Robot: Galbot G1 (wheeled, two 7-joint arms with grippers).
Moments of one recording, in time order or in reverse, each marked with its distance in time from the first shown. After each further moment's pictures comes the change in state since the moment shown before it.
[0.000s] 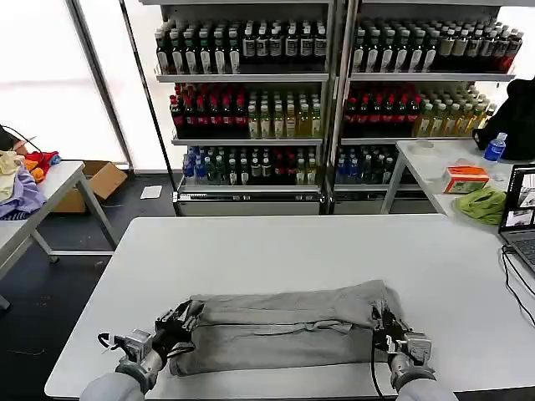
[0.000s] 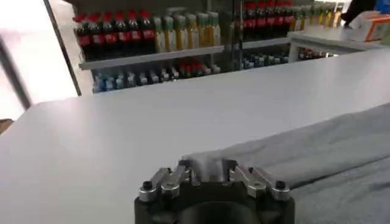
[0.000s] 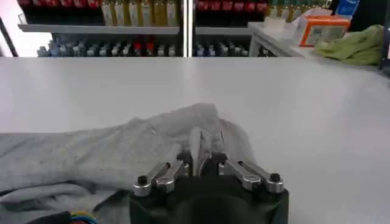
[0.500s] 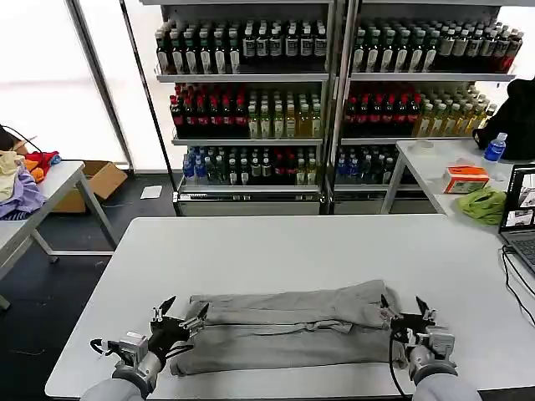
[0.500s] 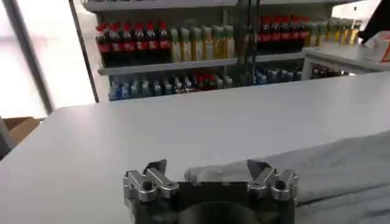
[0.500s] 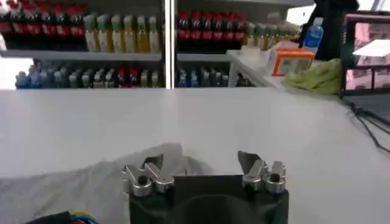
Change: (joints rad) left arm 0.041 -0.084 -0.030 -0.072 0.003 0.017 -0.051; right arm 0.000 -0.018 0.093 0.080 0.062 0.023 0.008
